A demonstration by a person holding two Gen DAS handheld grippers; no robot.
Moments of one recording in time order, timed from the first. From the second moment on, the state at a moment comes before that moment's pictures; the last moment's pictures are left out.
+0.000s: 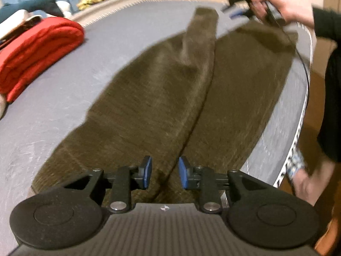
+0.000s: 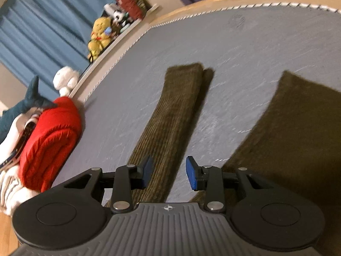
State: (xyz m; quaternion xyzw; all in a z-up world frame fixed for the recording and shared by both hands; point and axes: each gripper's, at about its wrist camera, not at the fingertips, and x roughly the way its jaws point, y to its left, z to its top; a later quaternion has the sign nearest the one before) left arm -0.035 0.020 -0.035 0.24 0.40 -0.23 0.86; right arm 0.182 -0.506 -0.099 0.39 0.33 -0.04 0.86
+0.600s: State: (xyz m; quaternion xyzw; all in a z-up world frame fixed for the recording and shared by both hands) left arm -0.014 0.024 -0.072 0.28 0.44 -0.20 0.83; right arm 0.224 -0.473 -0.136 0.37 0.35 -0.02 0.86
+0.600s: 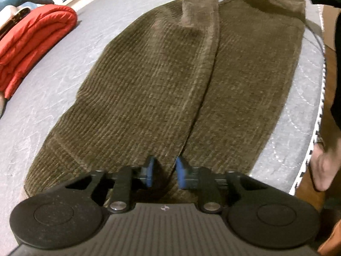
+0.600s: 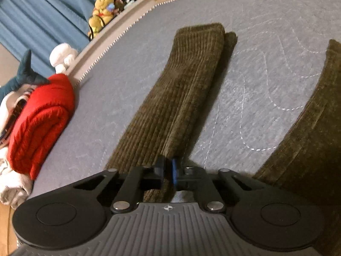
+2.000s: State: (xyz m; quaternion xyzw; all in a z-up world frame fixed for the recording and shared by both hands) left arm -0.010 -0.018 0.045 0.13 0.31 -0.14 0.93; right arm 0.024 -0.610 -0.100 0.41 0.36 -0.18 0.82
